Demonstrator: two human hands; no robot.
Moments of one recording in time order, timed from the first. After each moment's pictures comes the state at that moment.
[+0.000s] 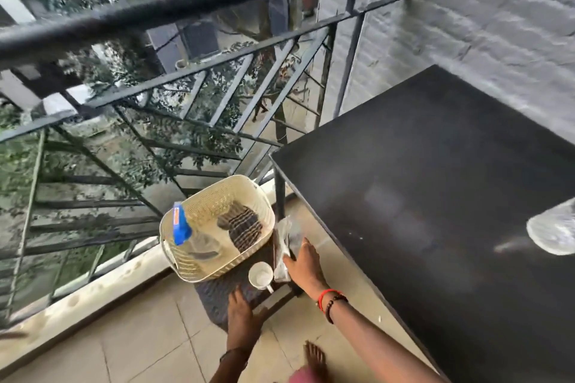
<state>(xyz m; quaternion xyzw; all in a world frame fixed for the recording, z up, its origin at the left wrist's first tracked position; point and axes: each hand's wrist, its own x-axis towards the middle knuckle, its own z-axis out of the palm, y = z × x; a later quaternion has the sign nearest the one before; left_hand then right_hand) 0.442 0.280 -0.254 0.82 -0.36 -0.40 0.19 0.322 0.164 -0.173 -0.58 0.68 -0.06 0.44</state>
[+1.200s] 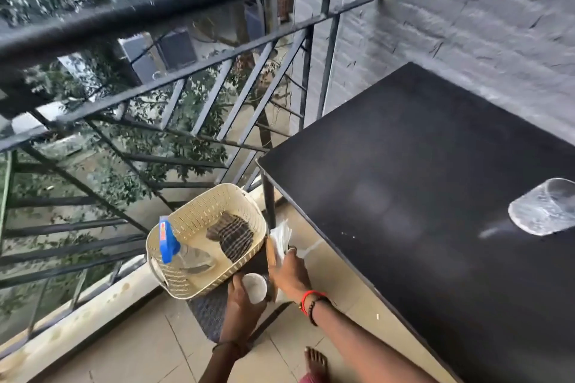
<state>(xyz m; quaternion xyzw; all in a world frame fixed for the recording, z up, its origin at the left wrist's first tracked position) 0.447 0.247 -0.224 0.77 -0.45 -0.36 0.29 0.344 0.169 -0.176 -0.53 0.72 -0.05 0.44</state>
